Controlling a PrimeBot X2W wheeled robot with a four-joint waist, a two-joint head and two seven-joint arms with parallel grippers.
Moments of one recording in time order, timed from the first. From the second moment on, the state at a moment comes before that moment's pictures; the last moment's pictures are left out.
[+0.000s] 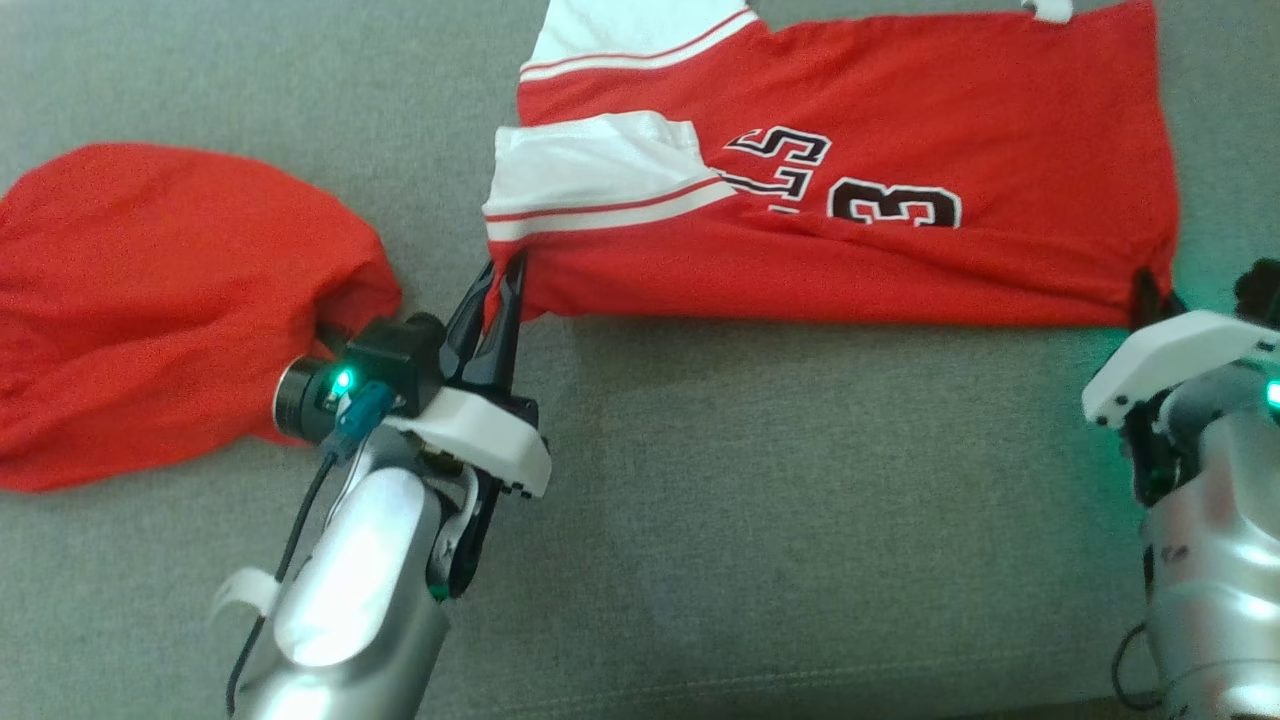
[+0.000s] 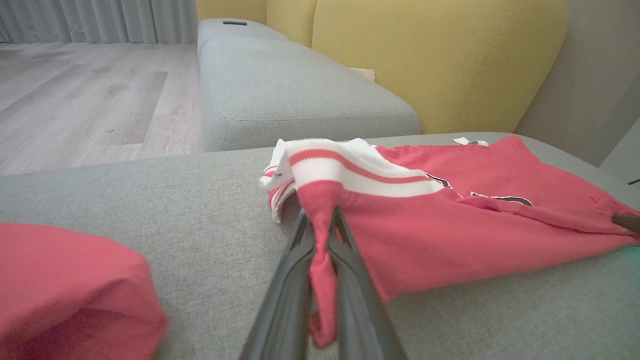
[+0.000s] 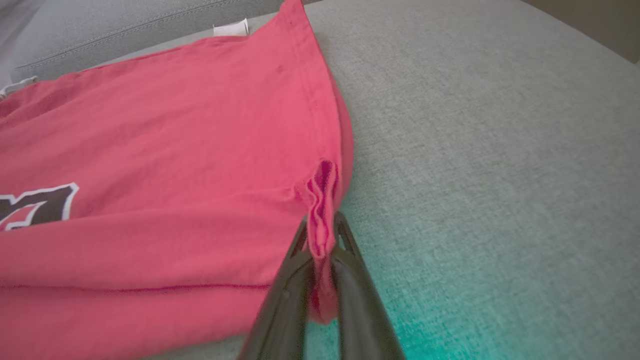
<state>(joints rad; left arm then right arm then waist) -0.41 0.04 -0.40 0.40 -0.21 0.03 -0.25 -0.61 -0.11 -0.37 0.87 -0.01 0.13 0.04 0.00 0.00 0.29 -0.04</state>
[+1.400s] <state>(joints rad) -0.19 0.07 -0.38 0.39 -0.22 0.00 -0.24 -0.18 -0.19 -0.19 0.32 0.25 0.13 0.21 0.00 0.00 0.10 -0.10</state>
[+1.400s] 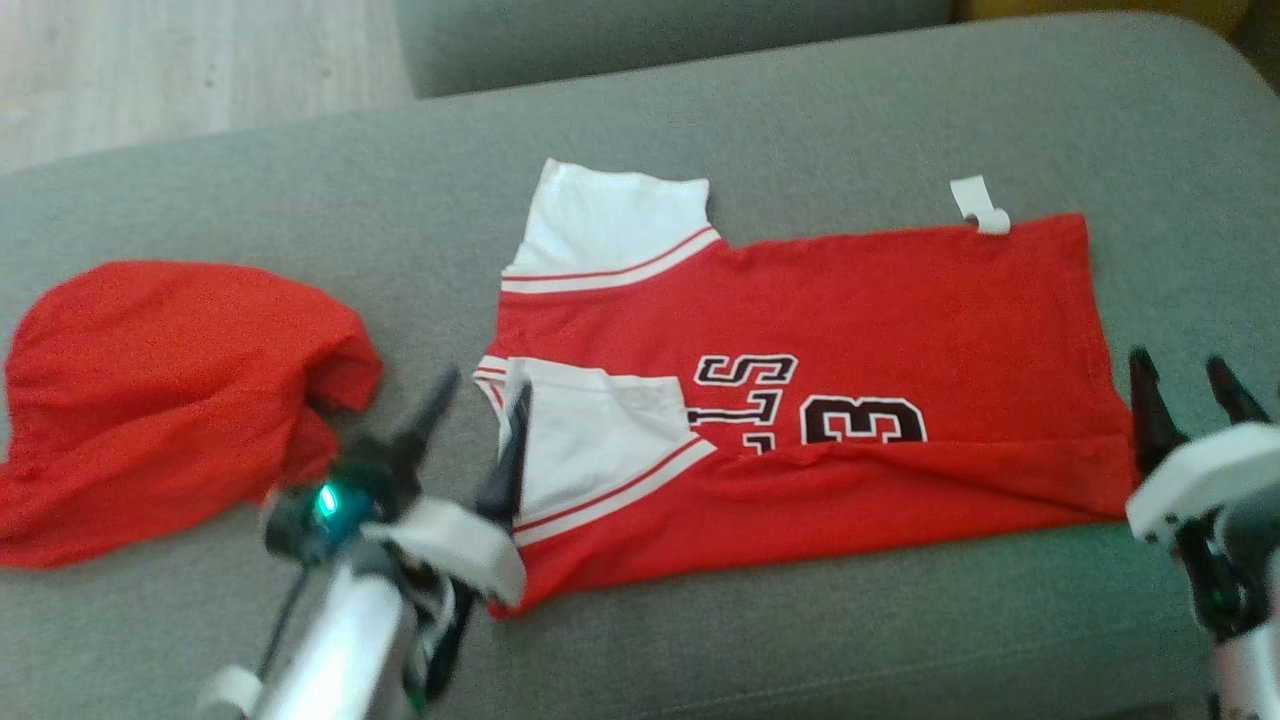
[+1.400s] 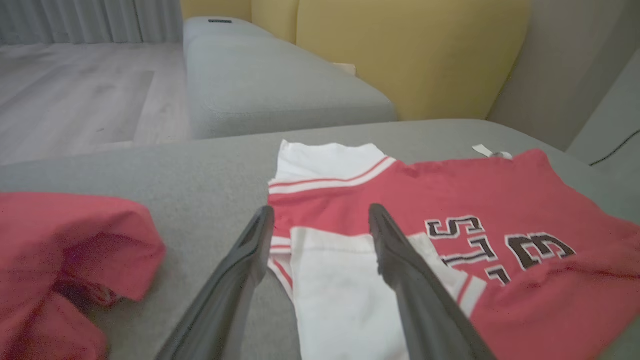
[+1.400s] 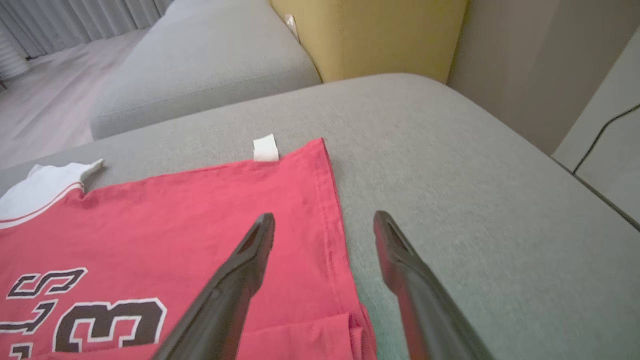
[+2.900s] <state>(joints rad) -1.20 0.44 -1.05 0.84 -0.81 -0.13 0.22 -0.65 -0.20 0.11 0.39 0.26 0.13 0.07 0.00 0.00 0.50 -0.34</state>
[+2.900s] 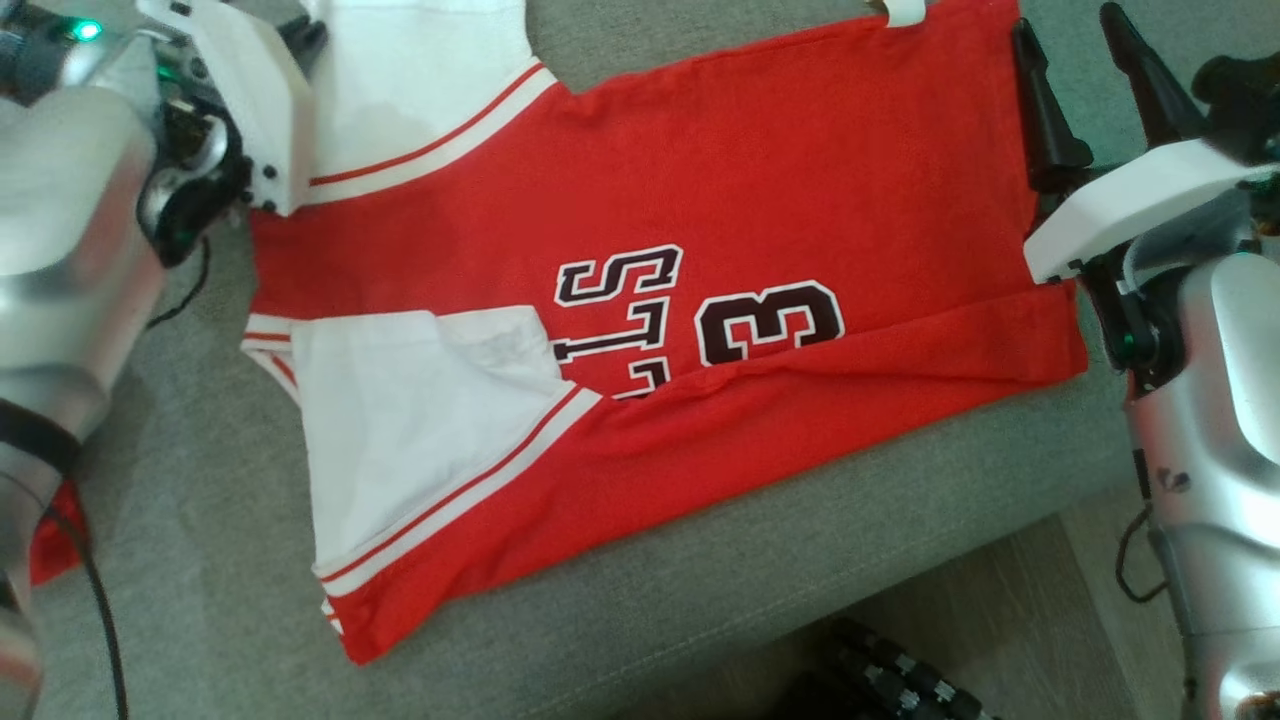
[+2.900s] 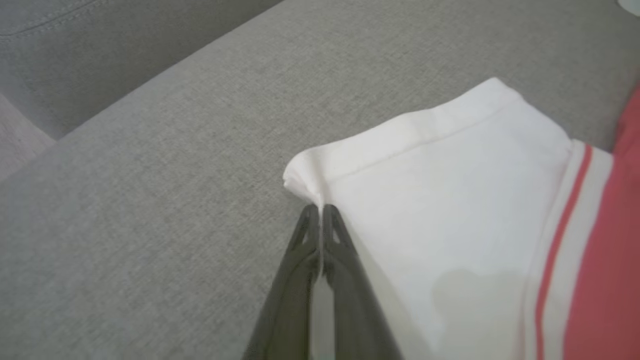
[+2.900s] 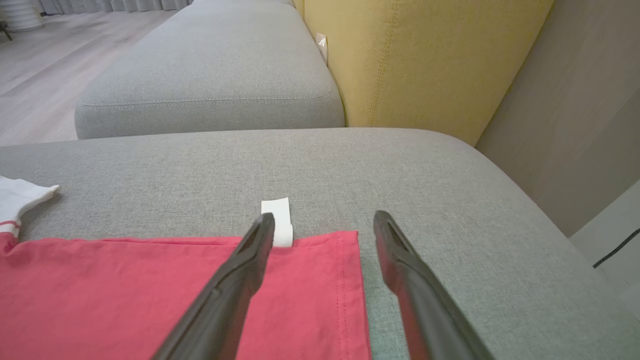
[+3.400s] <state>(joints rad) -1.19 0.40 -1.14 0.77 -0.86 -0.13 -0.07 -0.67 -0.31 0.10 0.46 0.28 0.13 0.12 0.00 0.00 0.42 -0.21</state>
